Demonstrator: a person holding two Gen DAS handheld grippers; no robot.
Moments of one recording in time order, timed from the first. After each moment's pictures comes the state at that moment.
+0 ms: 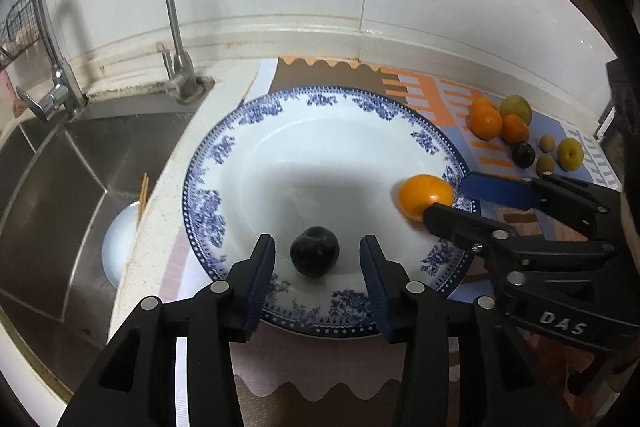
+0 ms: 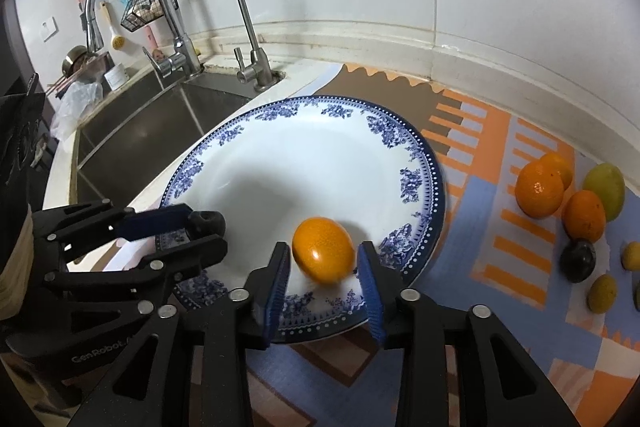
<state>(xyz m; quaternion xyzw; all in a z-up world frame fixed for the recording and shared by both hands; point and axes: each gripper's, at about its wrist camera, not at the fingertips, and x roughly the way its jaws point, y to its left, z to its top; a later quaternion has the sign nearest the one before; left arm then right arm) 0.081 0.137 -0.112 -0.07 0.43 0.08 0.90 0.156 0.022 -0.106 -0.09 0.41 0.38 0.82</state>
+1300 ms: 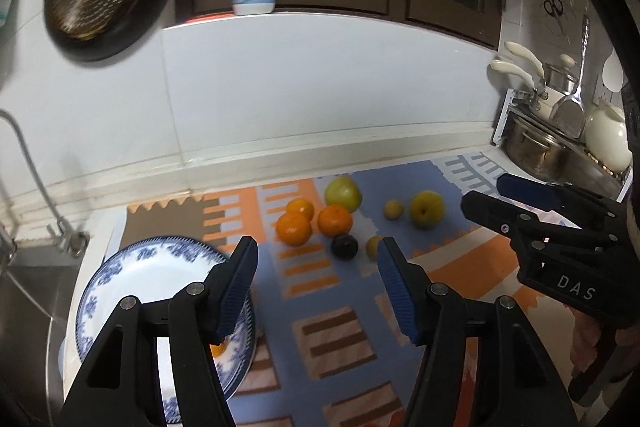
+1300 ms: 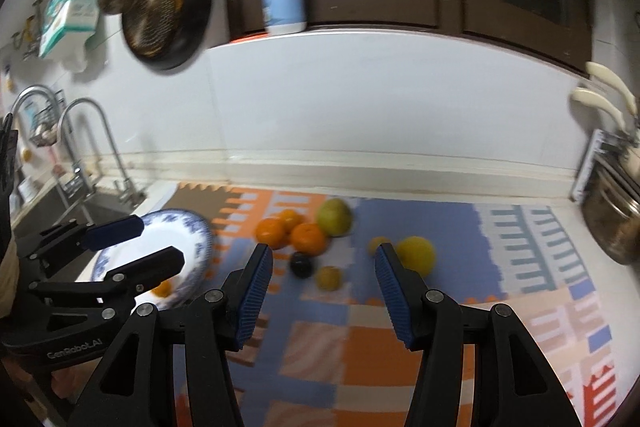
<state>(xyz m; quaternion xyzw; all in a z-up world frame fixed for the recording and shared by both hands) 0.120 -0.012 -0.031 0.01 0.30 -0.09 0.95 0.132 -0.171 -0.014 -0.02 0.30 0.14 0.94</state>
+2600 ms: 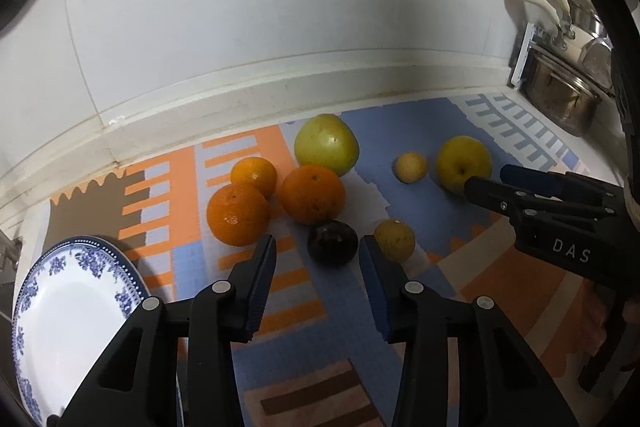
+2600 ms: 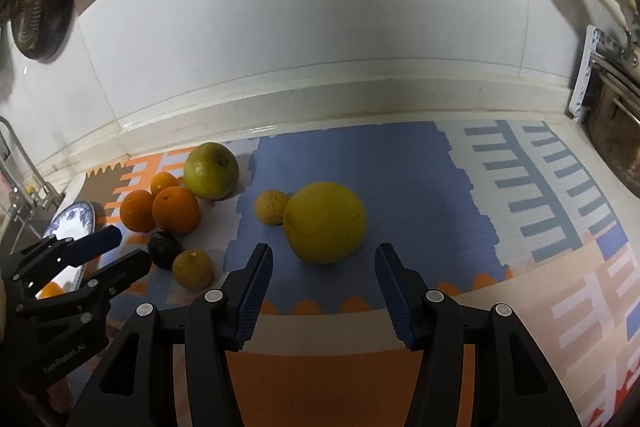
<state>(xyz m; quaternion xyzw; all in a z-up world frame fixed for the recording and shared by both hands) 0.215 -0.051 -0.118 0.04 0.39 -0.12 0.91 0.229 -0.220 -0.112 0.03 0.40 0.08 0.91</state>
